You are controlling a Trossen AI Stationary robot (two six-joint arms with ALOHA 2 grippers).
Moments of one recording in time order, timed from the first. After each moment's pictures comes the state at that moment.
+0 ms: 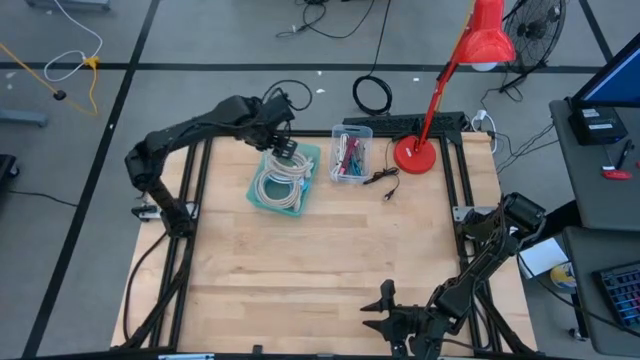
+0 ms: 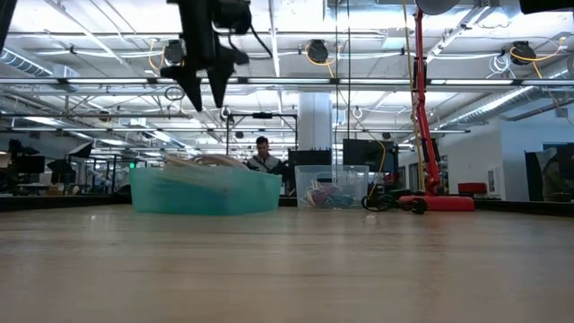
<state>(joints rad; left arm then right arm) 0.52 1.68 1.64 -1.26 -0.16 -0.58 0.92 1.76 1.00 0.01 0.78 0.17</state>
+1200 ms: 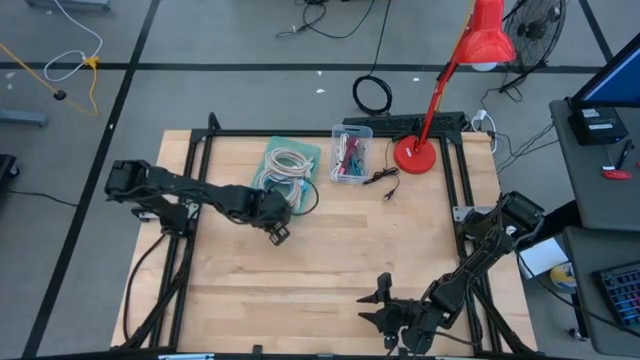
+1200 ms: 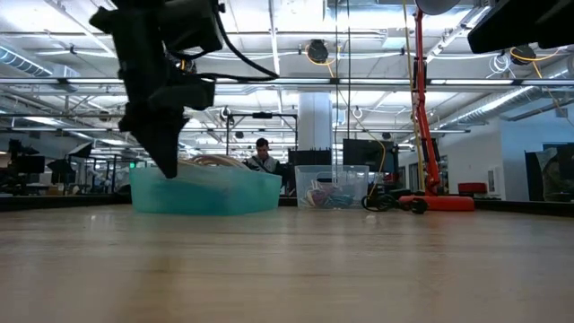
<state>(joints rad) -0.04 1.52 0.92 -0.71 -0.18 -0.73 0.88 1.76 0.98 0.02 0.78 0.21</state>
